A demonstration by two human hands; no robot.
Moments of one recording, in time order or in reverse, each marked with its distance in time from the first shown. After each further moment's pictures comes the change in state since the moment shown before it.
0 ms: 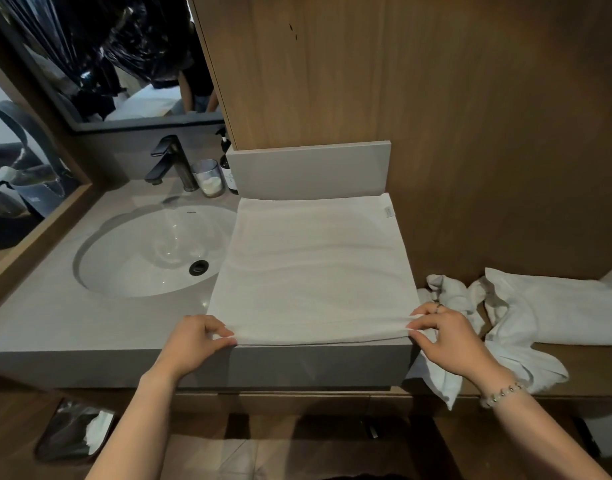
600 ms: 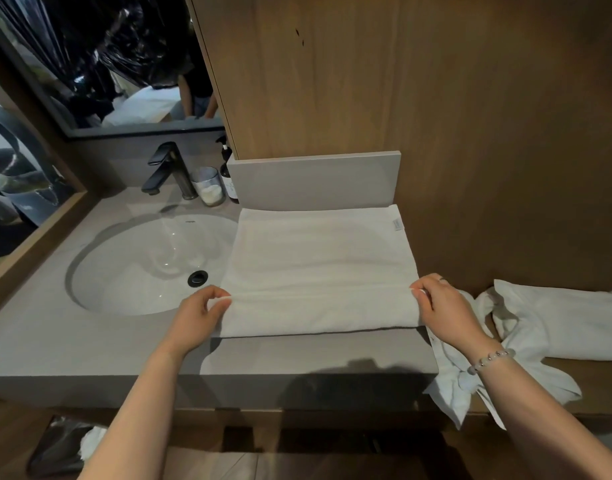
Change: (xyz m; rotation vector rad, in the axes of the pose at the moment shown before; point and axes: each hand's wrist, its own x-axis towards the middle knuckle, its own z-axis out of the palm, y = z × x) left_hand 0.059 0.016 -0.016 -0.218 0.178 -0.014; right_hand 0.079 -0.008 -0.006 -0.072 0.097 0.064
